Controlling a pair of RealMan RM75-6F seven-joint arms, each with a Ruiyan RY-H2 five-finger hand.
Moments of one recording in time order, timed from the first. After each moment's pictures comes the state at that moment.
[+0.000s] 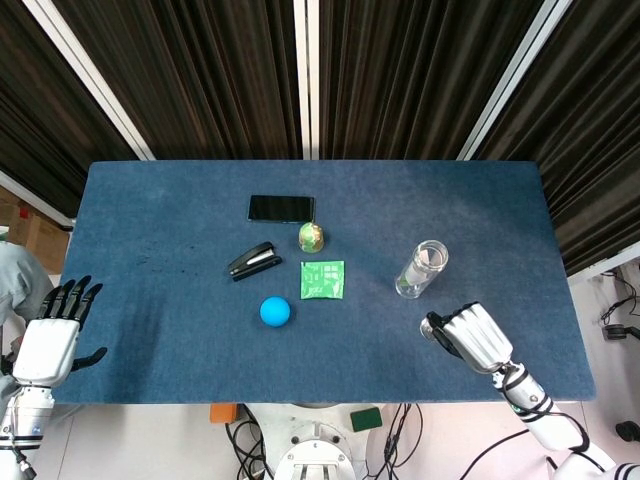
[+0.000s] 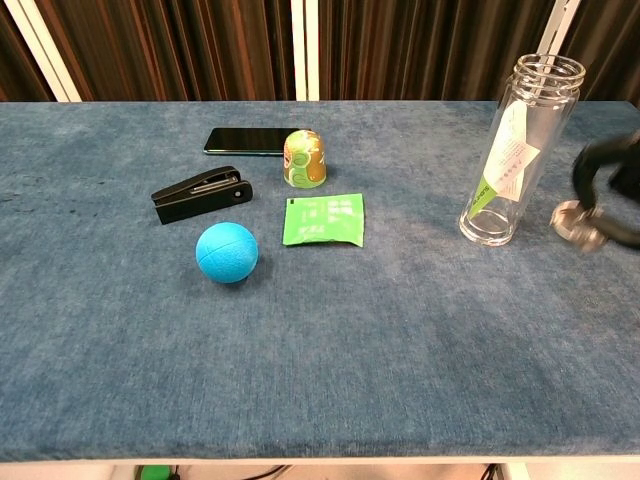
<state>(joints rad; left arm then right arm) -0.08 -1.23 0.00 -1.52 1.53 1.48 0.14 0.38 -1.34 -0.07 -1.44 -1.83 1.49 -0.20</state>
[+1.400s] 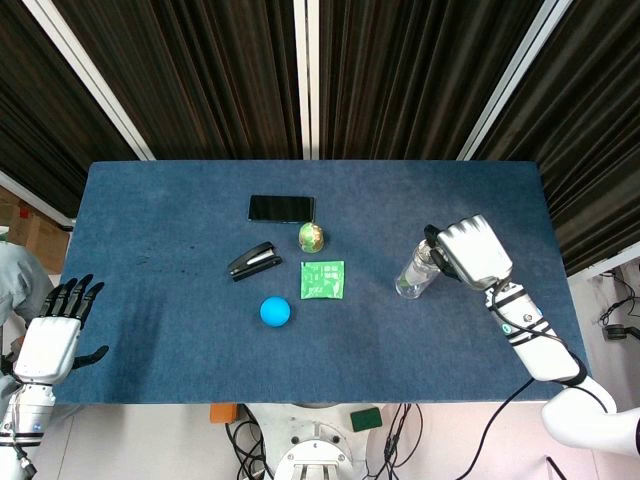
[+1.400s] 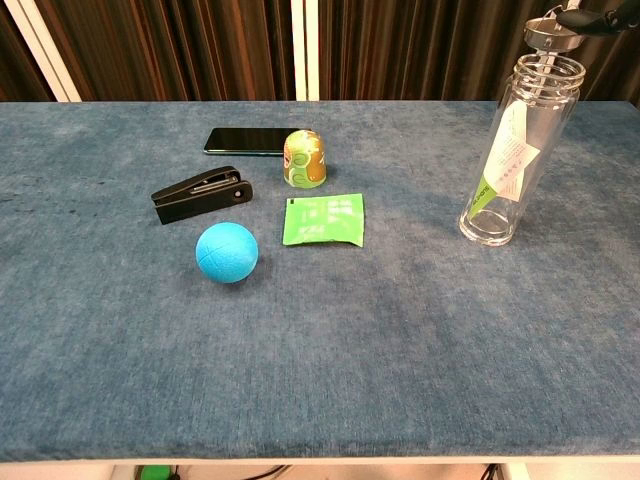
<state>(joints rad) -0.09 -1.24 0.00 -1.48 1.53 1.47 0.11 0.64 -1.06 0.23 -1.83 -1.32 1.09 -0.43</state>
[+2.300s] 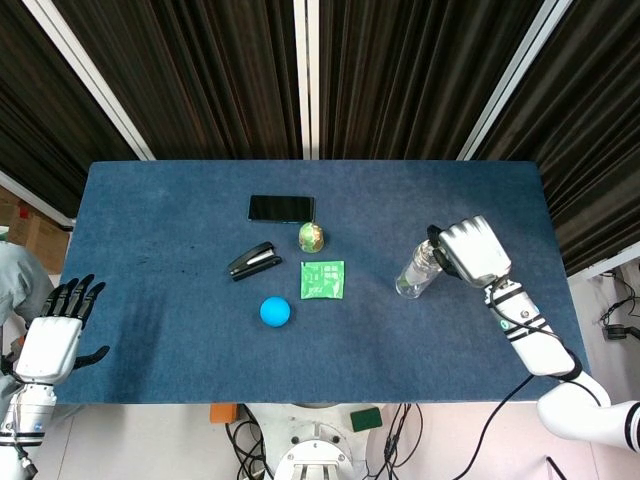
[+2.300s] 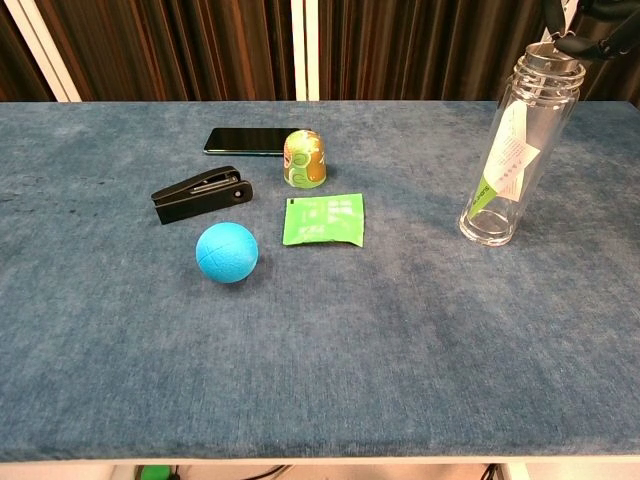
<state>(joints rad) -0.09 -1.23 0.00 -1.50 1.53 1.47 0.12 0.65 -1.11 0.20 -1.75 -1.32 1.09 -0.41</state>
